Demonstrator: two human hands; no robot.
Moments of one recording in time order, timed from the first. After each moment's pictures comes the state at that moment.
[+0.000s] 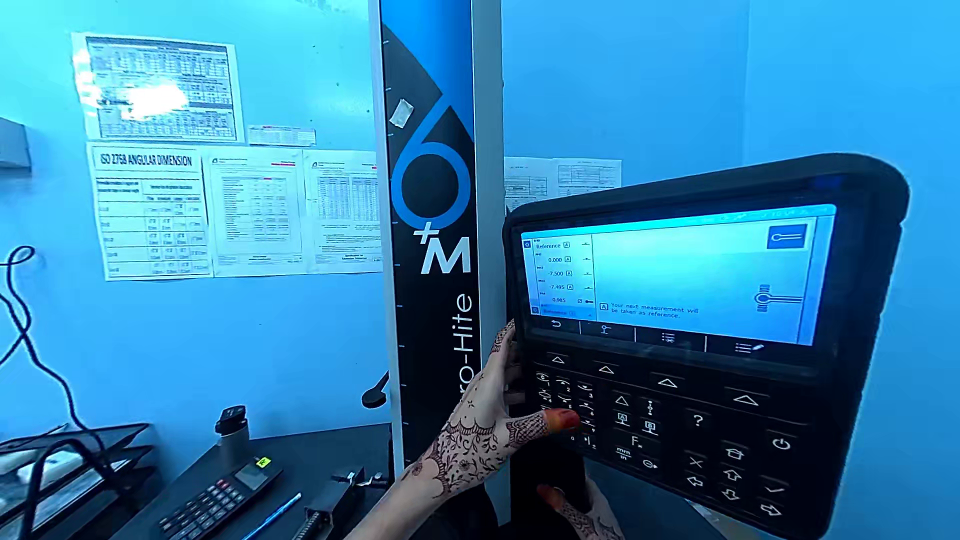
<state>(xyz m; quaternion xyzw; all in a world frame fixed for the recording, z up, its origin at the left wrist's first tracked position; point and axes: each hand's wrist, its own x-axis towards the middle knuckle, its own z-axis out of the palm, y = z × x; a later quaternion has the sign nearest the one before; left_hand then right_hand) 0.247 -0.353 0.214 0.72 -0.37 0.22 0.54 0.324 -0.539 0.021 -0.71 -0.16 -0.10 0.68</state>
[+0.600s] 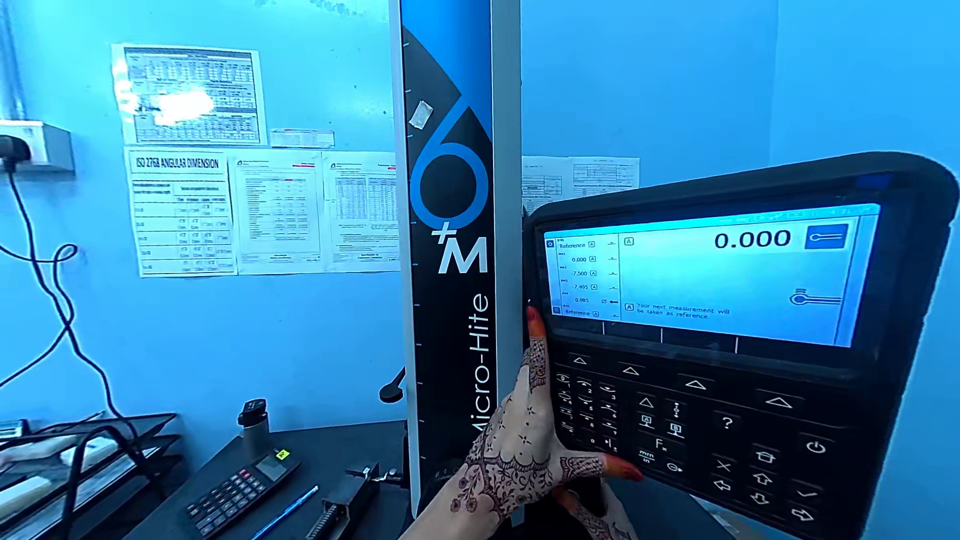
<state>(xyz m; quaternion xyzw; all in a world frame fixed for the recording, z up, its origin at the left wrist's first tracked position) 0.245 -0.376 0.197 0.79 -0.33 0.39 0.34 0.310 -0.536 0.037 -0.72 -0.17 -0.12 0.66</state>
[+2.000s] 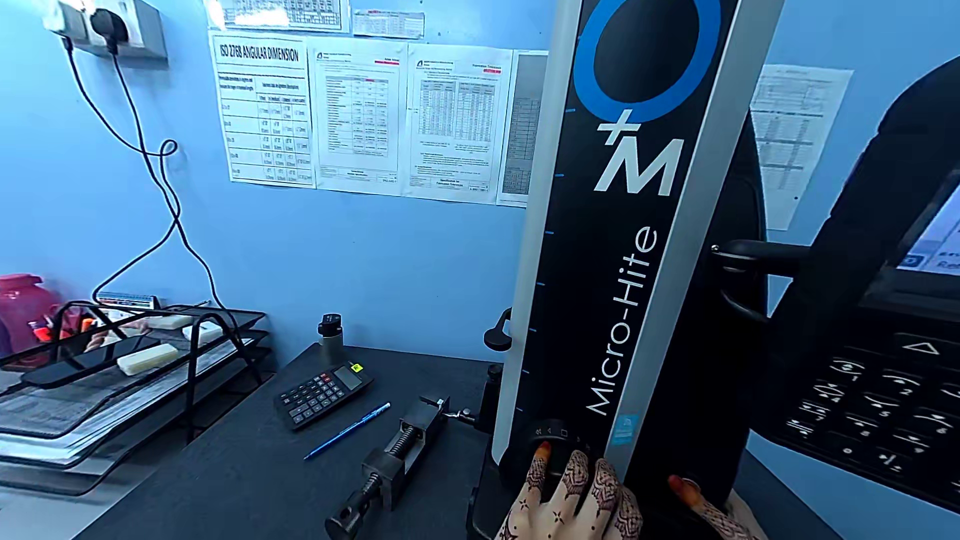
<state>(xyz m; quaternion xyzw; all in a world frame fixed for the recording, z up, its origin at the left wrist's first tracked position) 0.196 -0.311 0.074 0.84 -0.19 0.50 -0.10 0.327 -0.551 0.021 -0.72 -0.19 -0.07 0.66</state>
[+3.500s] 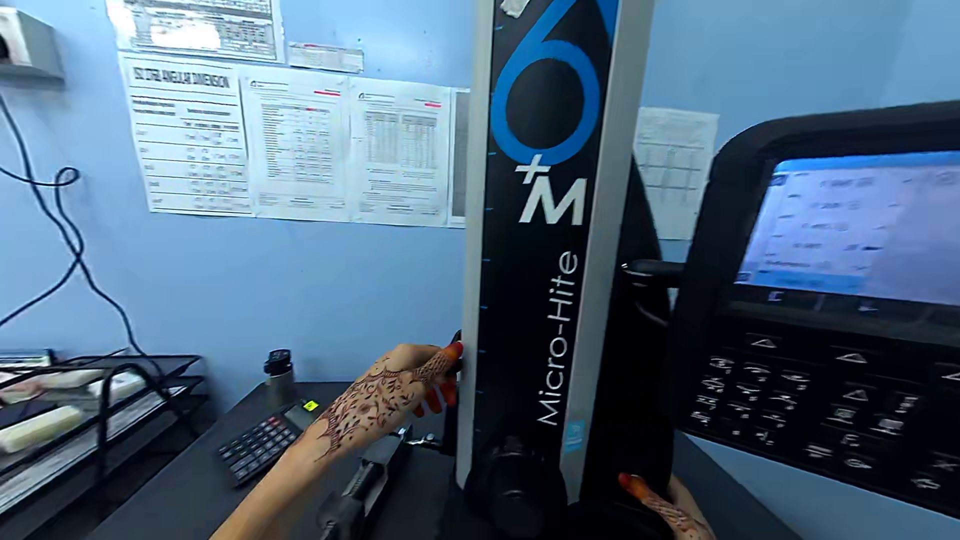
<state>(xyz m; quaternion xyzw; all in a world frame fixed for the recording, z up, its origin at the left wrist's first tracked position) 0.211 -0.192 0.216 0.89 -0.08 0.12 0.43 0.318 -0.544 0.024 -0.69 -0.16 -0.09 0.70</state>
